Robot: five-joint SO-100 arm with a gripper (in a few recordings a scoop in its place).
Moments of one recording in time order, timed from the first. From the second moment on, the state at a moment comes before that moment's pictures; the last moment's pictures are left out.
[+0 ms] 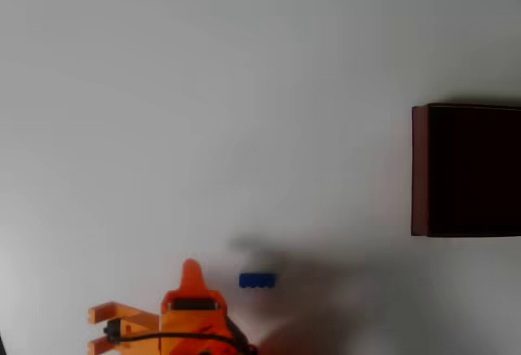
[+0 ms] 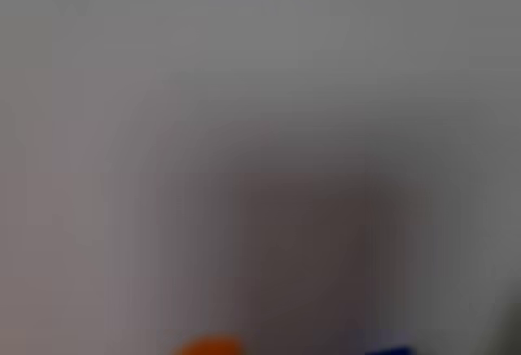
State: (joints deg) arm -38.6 157.4 154.6 82.5 37.9
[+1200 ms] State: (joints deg) arm -29.5 173.8 167.0 80.2 46.8
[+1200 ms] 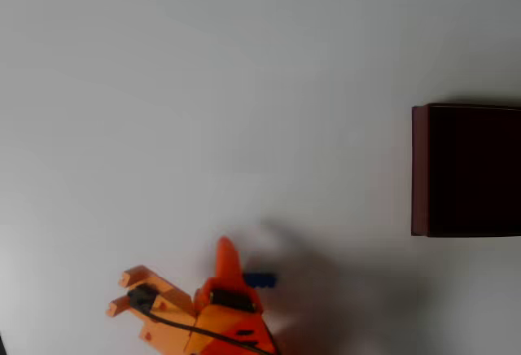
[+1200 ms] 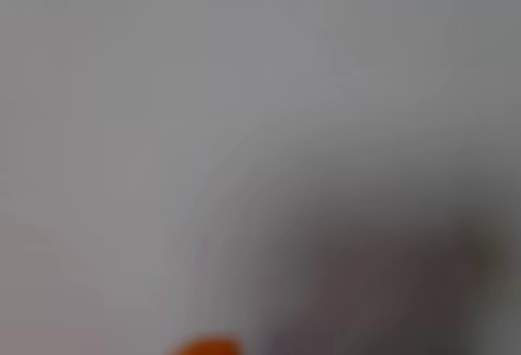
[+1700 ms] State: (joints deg) arm -28.1 164.5 148.3 93.3 73.3
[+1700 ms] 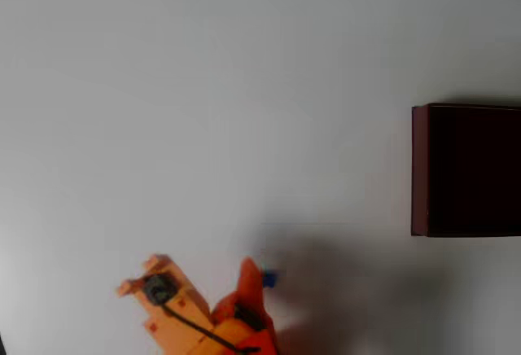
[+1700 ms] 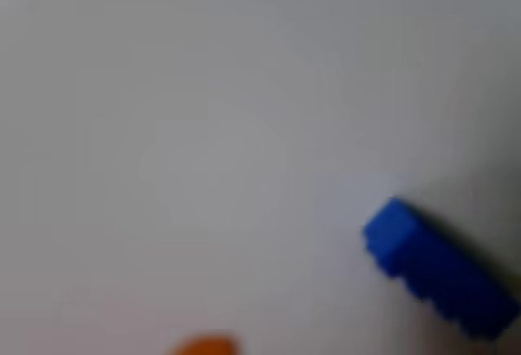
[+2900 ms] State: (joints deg) arm -16.4 145.0 142.7 83.1 176.7
